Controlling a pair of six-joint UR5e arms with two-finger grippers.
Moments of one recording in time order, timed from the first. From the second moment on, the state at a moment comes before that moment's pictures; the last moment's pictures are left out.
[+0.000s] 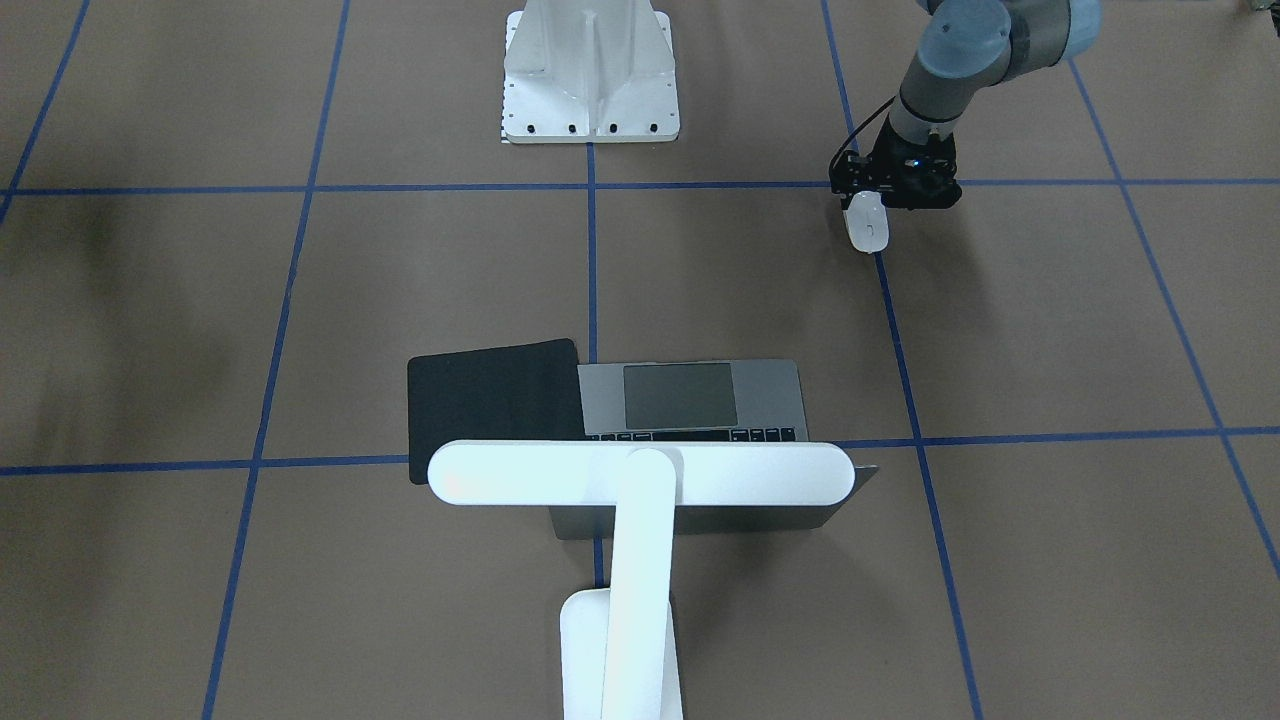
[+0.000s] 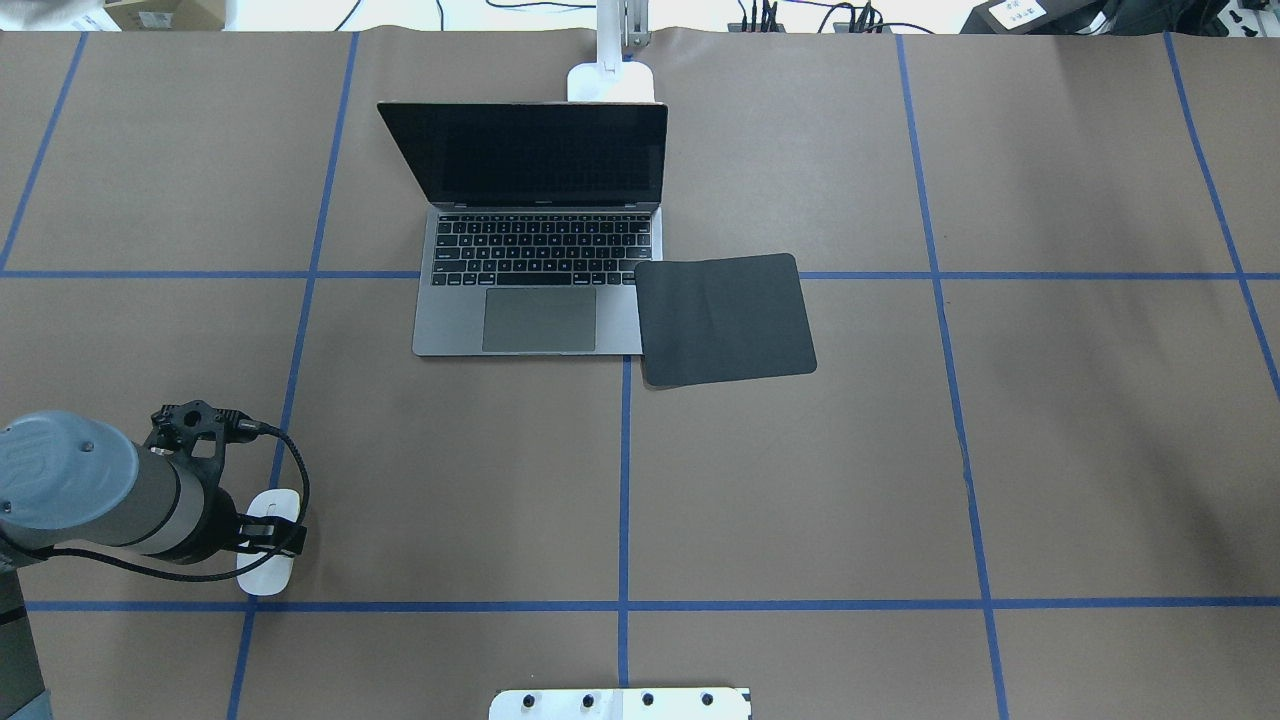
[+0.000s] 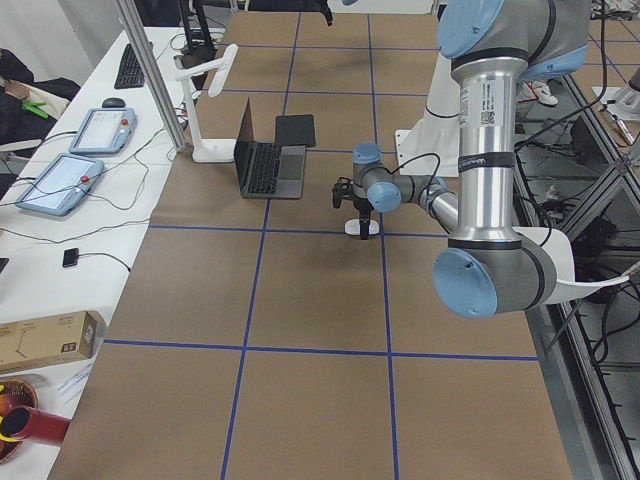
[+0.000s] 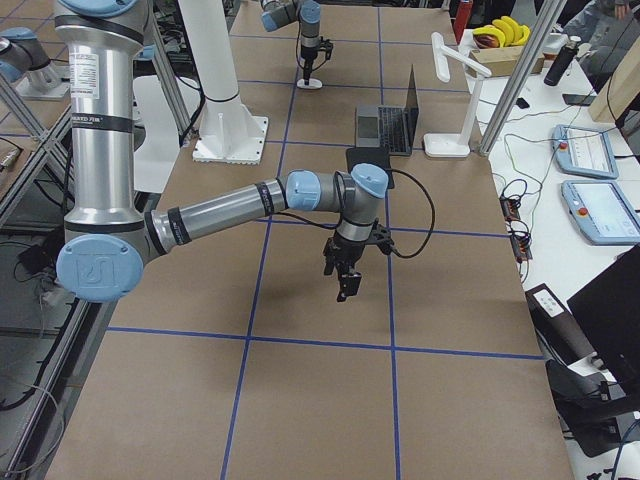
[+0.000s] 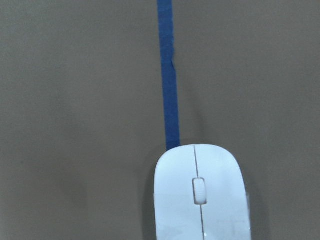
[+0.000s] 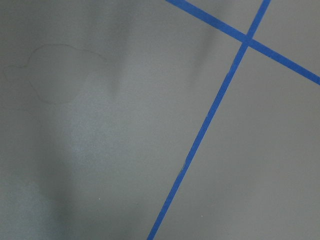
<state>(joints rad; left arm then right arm) -0.43 -1.50 -2.03 -1.86 -1.90 -1.18 1.23 -1.60 1.92 -1.93 2.04 -0.11</state>
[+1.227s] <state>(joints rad) -0.42 -1.53 -1.99 -1.87 -1.86 -1.20 1.25 -1.60 1.92 -1.93 2.04 -0.12</state>
